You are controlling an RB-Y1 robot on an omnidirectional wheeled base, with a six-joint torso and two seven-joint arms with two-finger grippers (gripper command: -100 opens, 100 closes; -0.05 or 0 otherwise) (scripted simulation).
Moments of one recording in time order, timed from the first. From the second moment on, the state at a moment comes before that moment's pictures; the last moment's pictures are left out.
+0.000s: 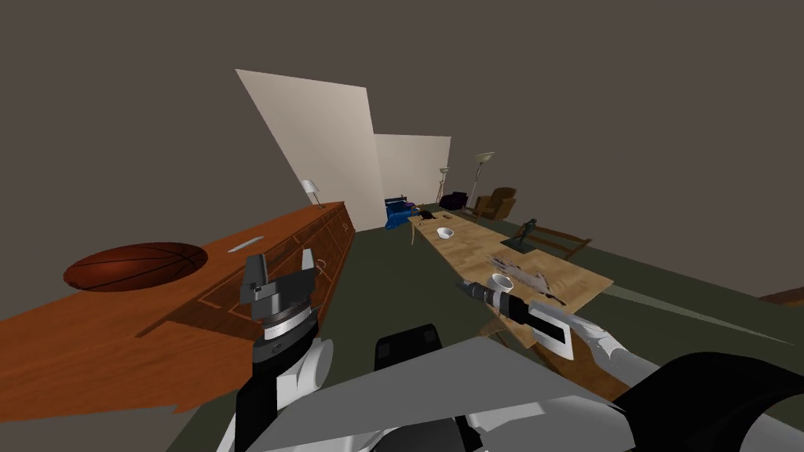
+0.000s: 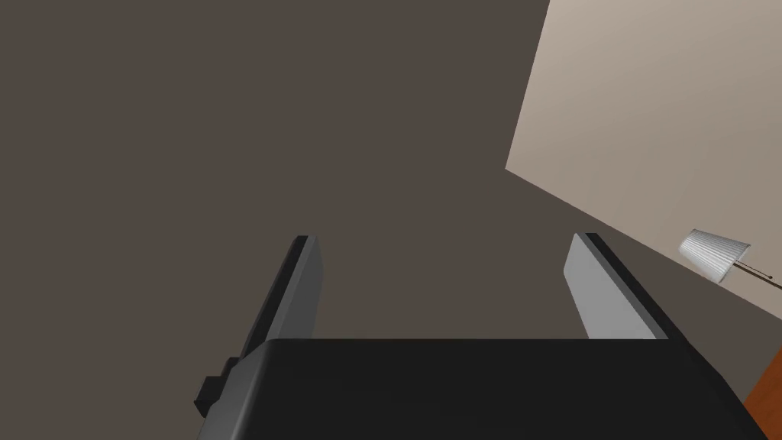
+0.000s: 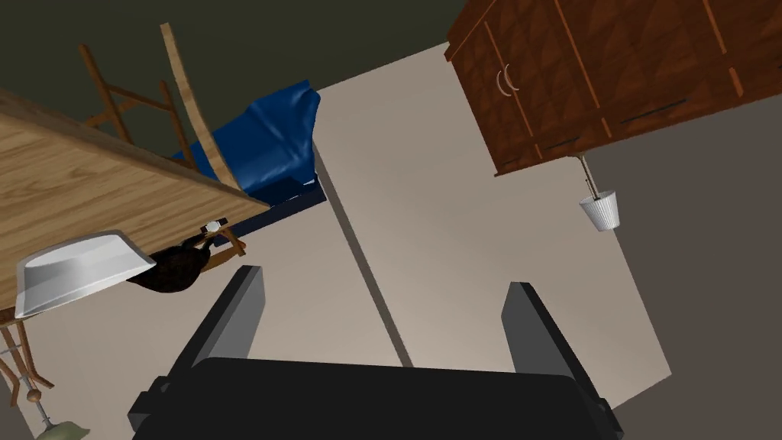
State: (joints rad) left arm 0.52 0.03 -0.04 -2.34 0.04 -0.64 0.12; right arm 0.49 -1.00 0.24 -1.53 0.26 -0.53 0.09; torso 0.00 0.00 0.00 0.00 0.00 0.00
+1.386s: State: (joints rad) left arm 0.52 0.03 -0.04 -2.34 0.04 -0.64 0.12; right arm 0.50 -1.31 0.38 -1.15 0.38 -0.59 0.17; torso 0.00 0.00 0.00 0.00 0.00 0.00
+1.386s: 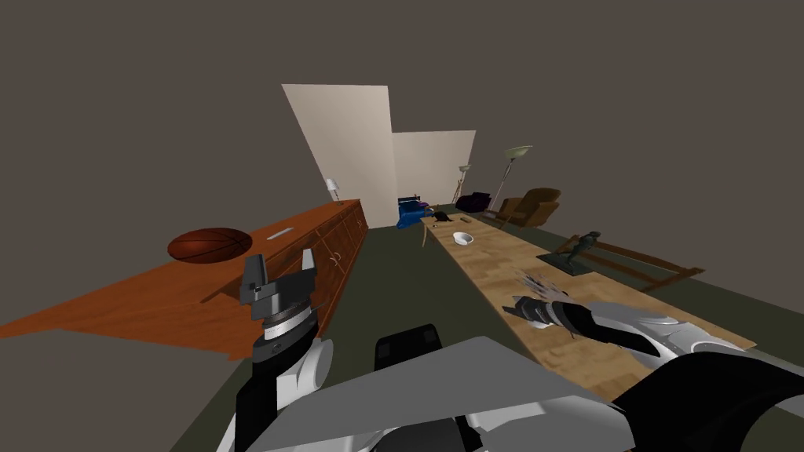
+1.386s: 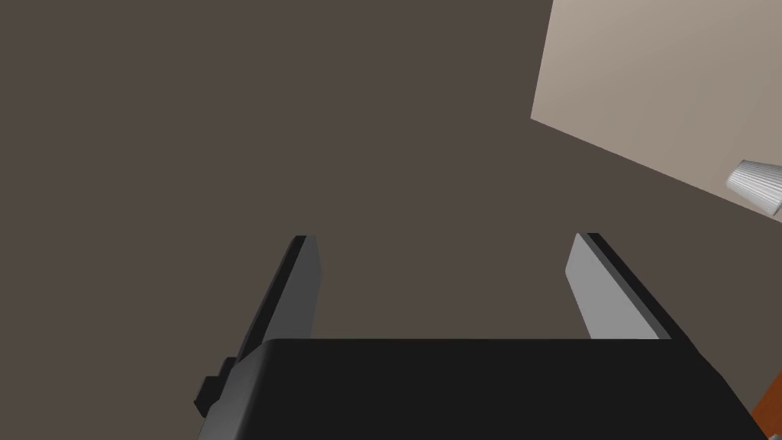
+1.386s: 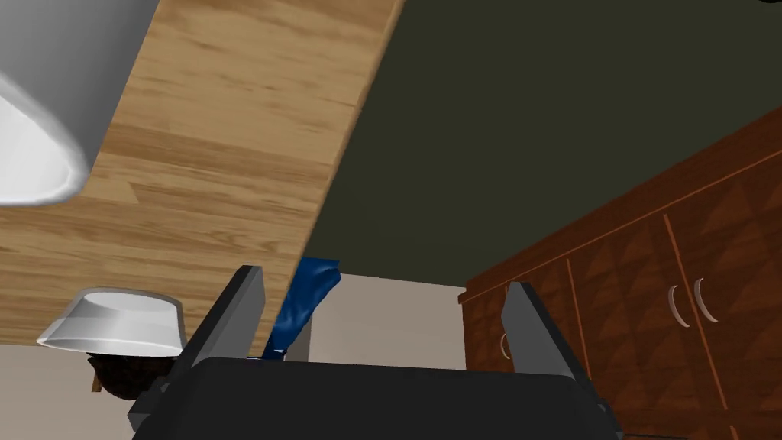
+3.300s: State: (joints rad) left arm 0.52 0.03 -0.04 -2.34 0.04 -0.64 0.12; right arm 0.55 -1.29 0.64 -0.81 0.51 -0.66 0.26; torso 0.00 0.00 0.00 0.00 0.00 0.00
